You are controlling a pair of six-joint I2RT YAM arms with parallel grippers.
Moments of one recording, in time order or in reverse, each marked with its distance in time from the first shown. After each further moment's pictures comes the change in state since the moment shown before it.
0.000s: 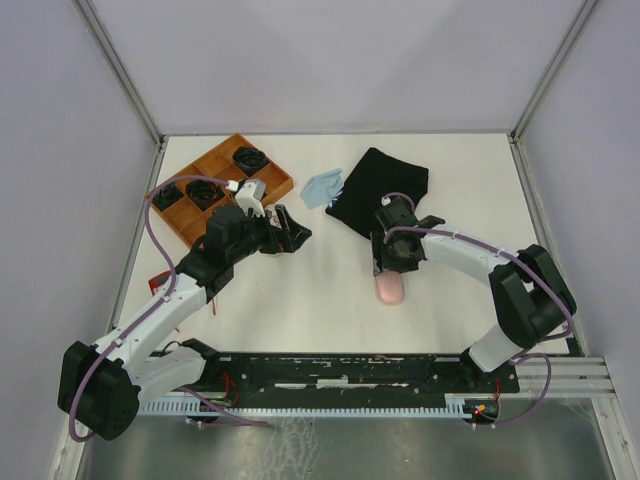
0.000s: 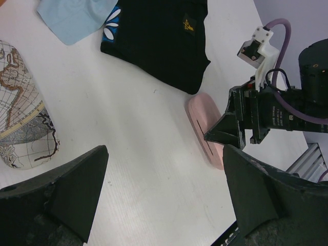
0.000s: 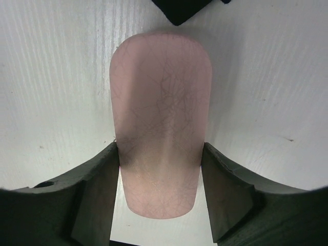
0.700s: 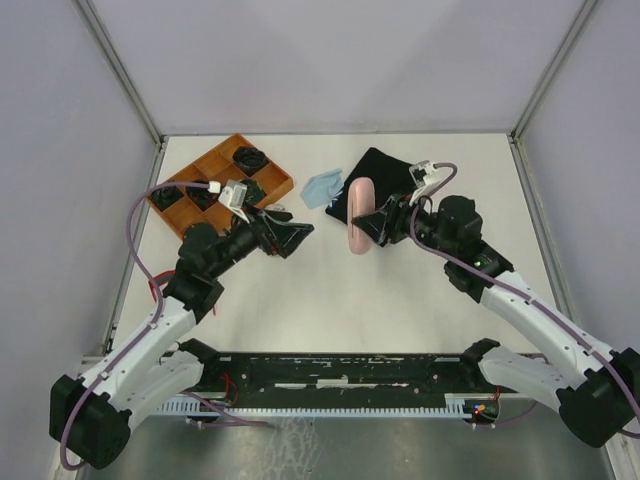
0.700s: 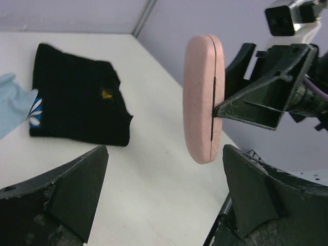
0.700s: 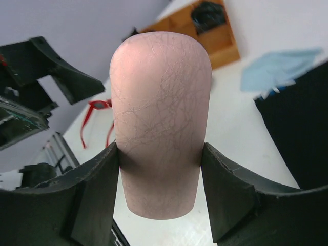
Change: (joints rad) left arm 0.000 -0.176 -0.108 0.339 0.157 -0.047; right arm -0.003 -0.578 -0.166 0.595 -0.316 -0.004
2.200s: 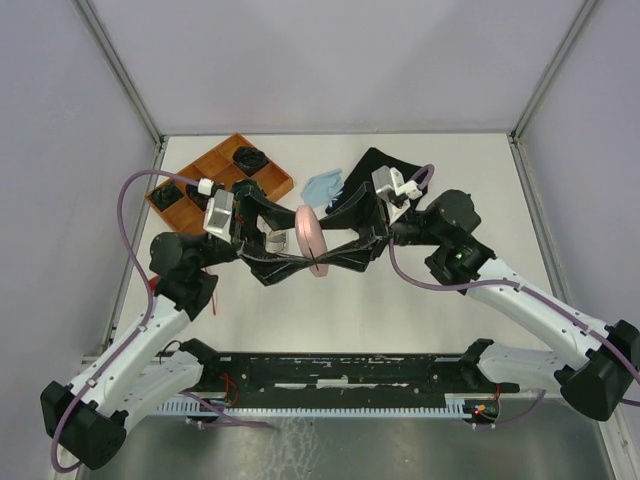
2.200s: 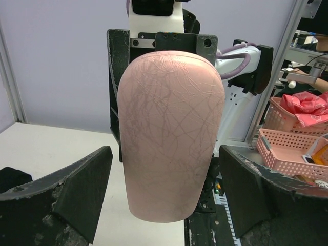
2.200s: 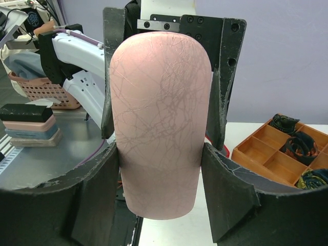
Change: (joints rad) left arm -0.042 -0.027 0.127 0.398 0.528 -0.011; right arm 0.204 0.109 0.188 0.436 -0.610 -0.190
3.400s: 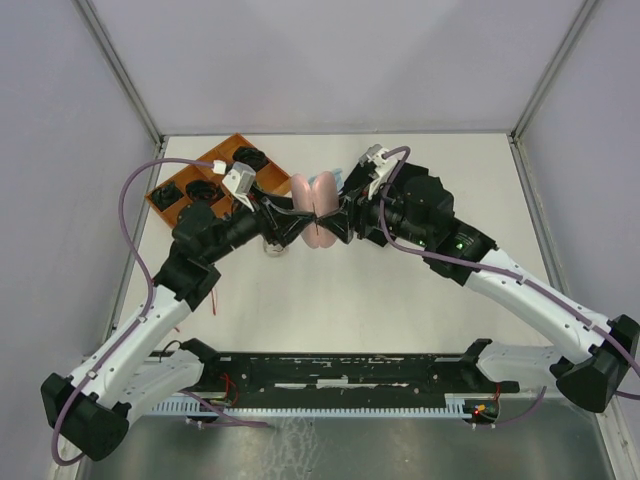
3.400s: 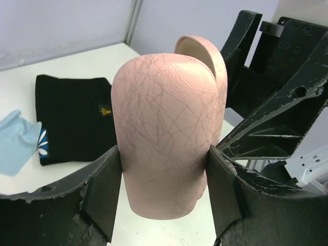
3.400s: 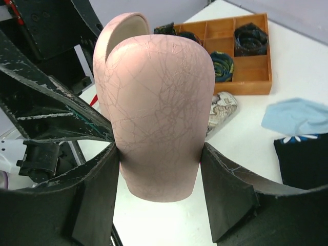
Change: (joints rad) left arm -0.005 0.058 0.098 -0.518 -0.444 0.161; right arm 0.019 0.042 0.155 -0.556 0.650 -0.058
